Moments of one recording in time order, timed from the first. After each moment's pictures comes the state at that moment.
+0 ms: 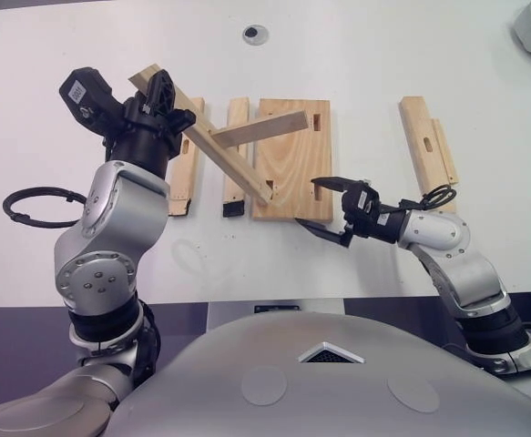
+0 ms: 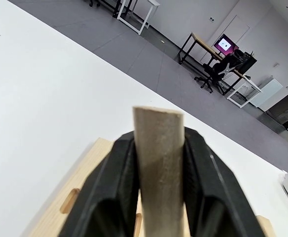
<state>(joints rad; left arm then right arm) -0.03 0.28 0.04 -0.76 -1.14 0.60 0.82 0.17 -0.54 0.31 -0.38 0.19 0.25 0.78</state>
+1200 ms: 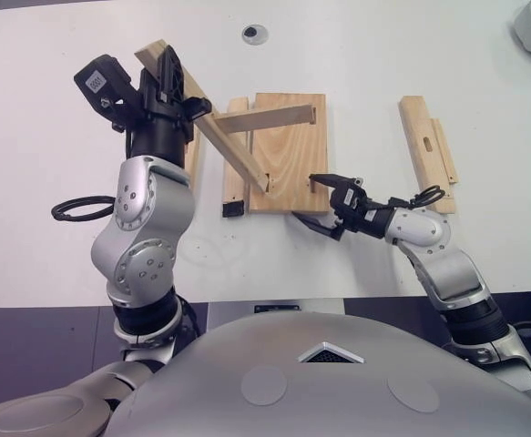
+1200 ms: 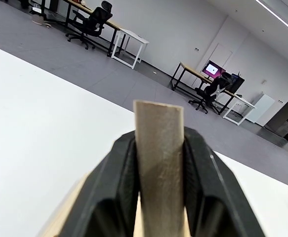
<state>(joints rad) -0.05 0.05 0.00 -0.73 -0.68 0.59 0.55 0.13 -0.49 0.35 -0.28 0.09 0.21 0.74</state>
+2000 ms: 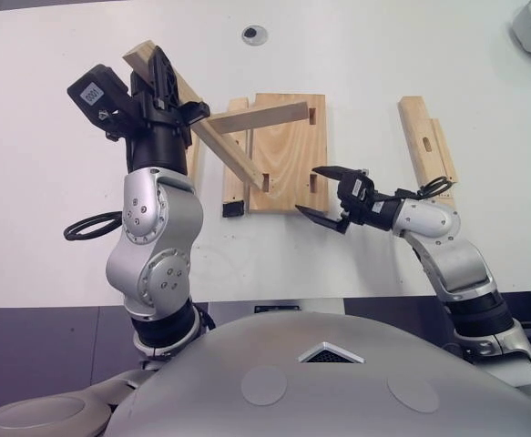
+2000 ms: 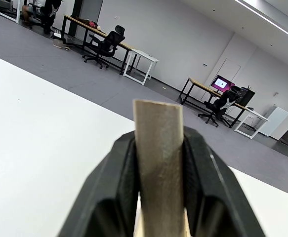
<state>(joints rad) 0.04 -0.06 -0.04 -0.80 -0.47 0.57 0.48 0.09 -0.49 0.30 -0.26 0.12 0.22 0.78</state>
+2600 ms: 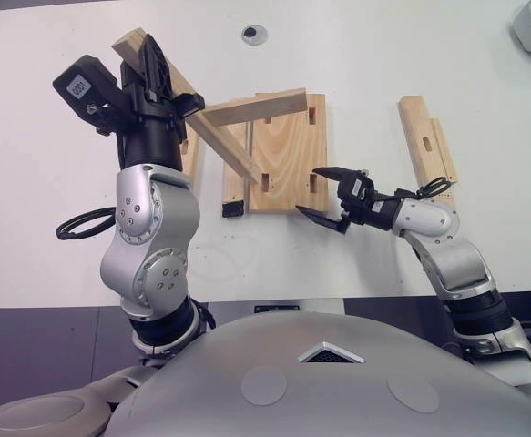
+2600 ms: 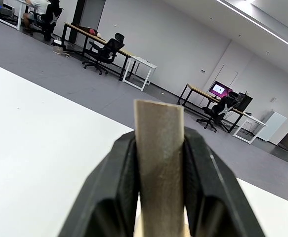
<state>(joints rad) 0.01 -0.06 -0.03 -0.84 -0.49 0.60 0.49 0.09 -0.49 0.30 -0.24 0.12 0.22 0.78</state>
